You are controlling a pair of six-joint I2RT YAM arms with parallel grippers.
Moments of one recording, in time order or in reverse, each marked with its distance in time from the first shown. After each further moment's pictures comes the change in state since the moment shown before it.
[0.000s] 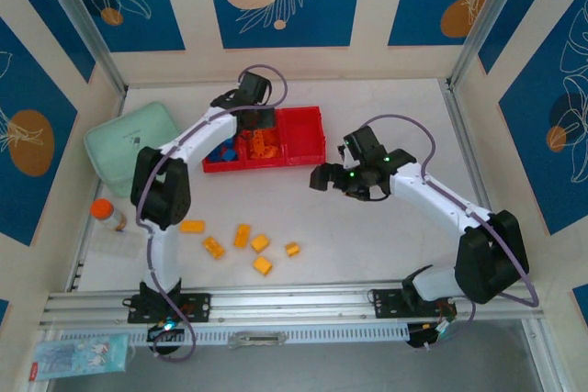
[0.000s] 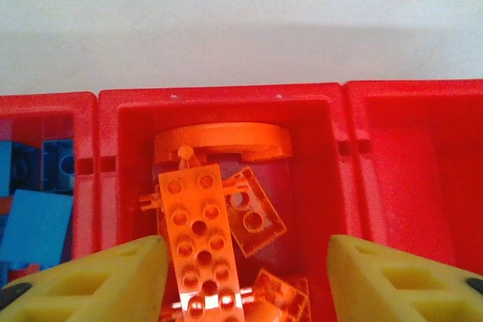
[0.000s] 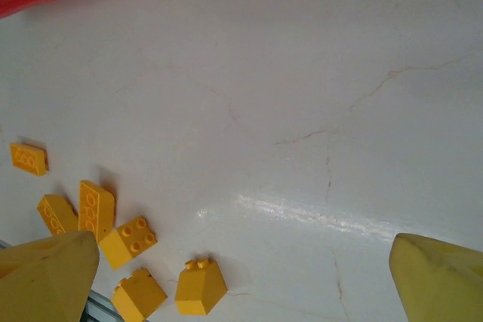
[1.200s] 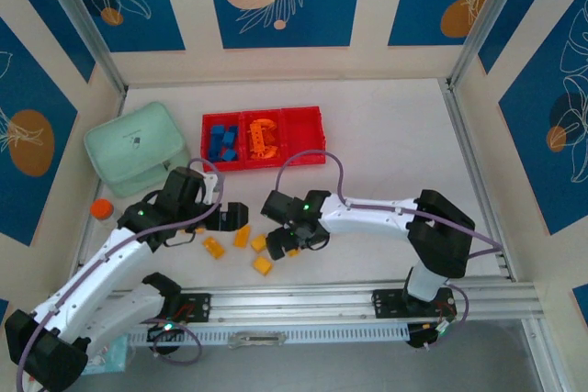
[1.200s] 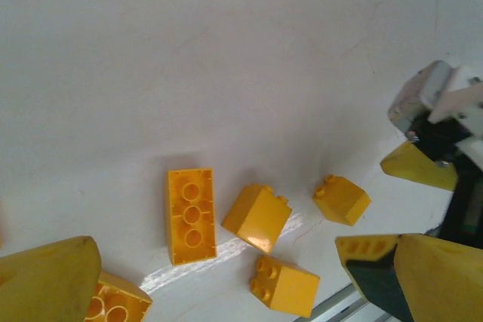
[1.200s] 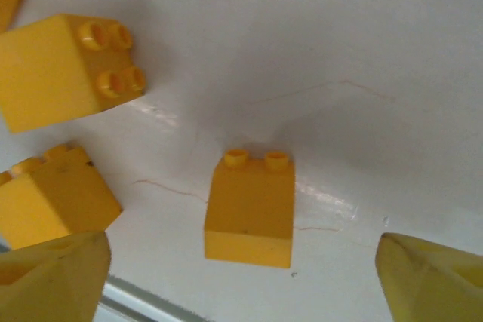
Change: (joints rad) left arm -0.065 -1.164 -1.013 -0.155 0.390 0.002; right arm 0.612 0.290 0.084 -0.075 0.287 0.079
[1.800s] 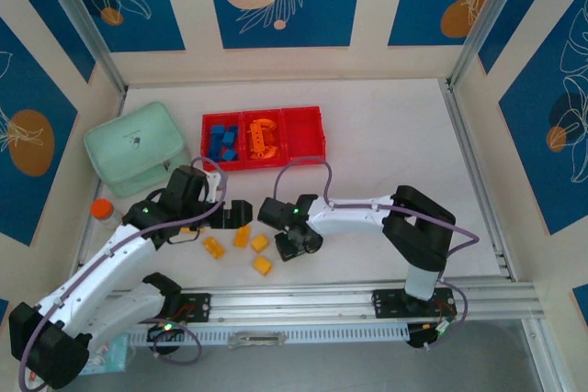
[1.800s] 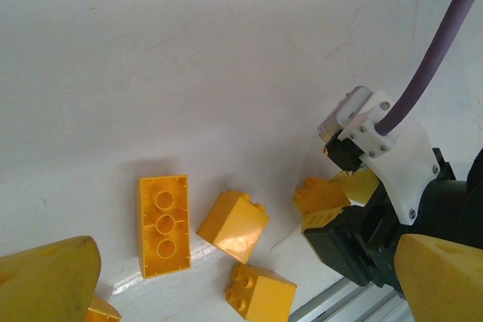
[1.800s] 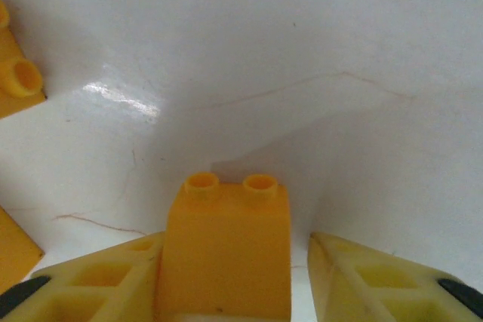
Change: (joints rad) left arm -0.002 0.035 -0.013 0.058 0.045 -0.044; right arm 0.007 0.113 0.000 0.009 0.011 0.000
